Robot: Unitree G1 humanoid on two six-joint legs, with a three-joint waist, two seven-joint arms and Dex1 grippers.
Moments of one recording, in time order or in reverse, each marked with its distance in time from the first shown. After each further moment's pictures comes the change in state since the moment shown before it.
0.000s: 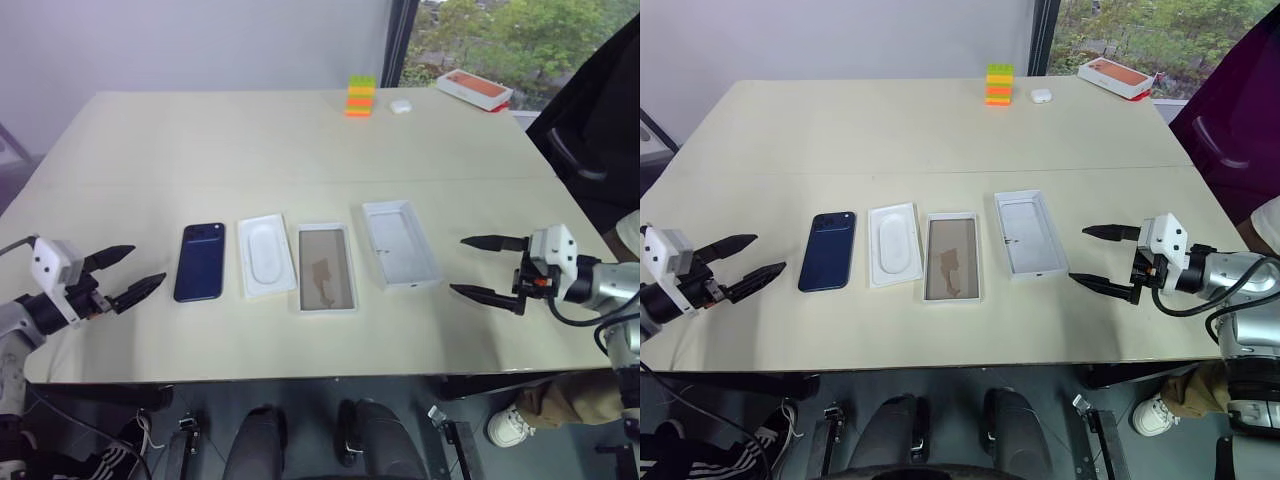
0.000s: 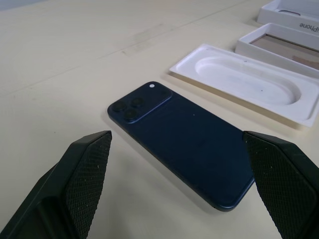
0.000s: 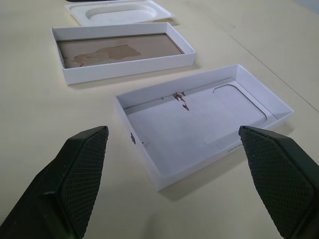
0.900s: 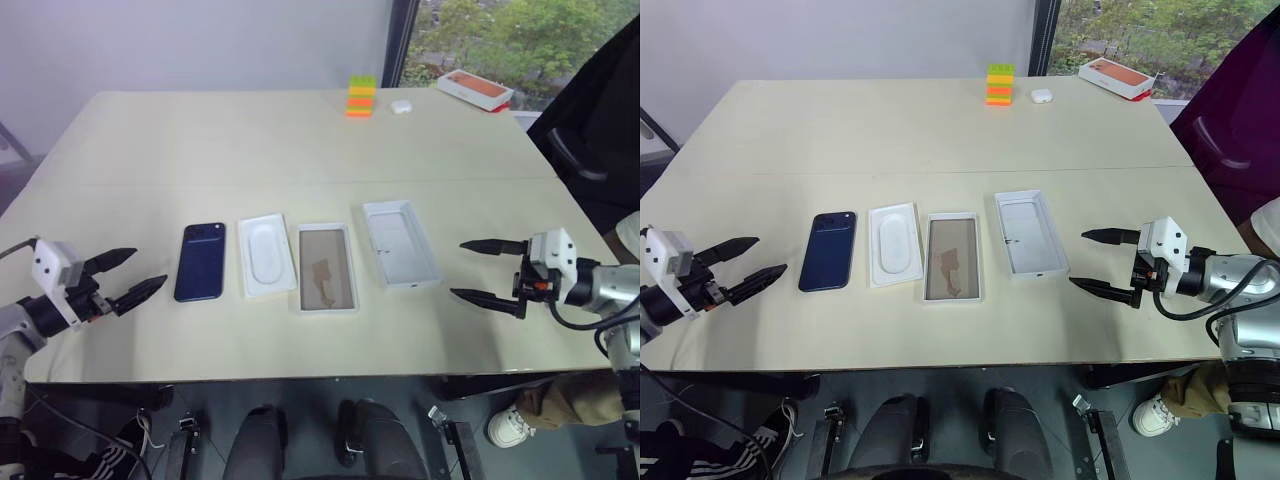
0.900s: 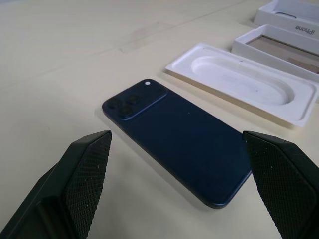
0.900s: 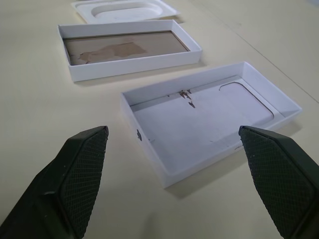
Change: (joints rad) left arm 0.015 0.000 0.002 -0.022 -0.027 0.040 0.005; right arm 0.006 0.000 0.000 0.002 0.000 -0.003 0.014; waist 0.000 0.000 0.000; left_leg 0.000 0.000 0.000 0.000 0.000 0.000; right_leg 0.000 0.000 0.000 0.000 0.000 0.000
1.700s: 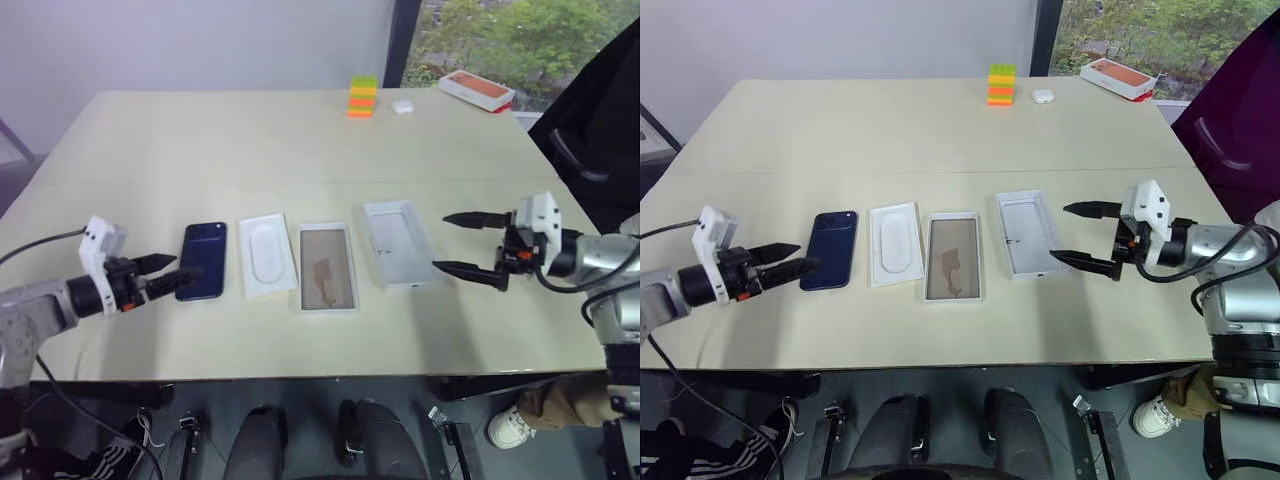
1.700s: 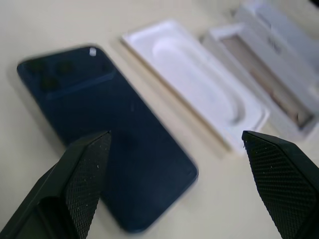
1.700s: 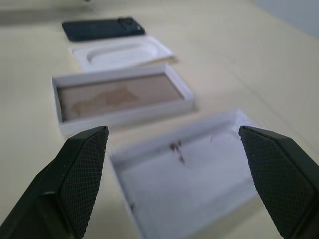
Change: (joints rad) left arm -0.200 0.046 -0.093 -0.249 -0.217 0.773 0.253; right arm -0.150 0.041 0.068 -0.143 0.018 0.210 -0.096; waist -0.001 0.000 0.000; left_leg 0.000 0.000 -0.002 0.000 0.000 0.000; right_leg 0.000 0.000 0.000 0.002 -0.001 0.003
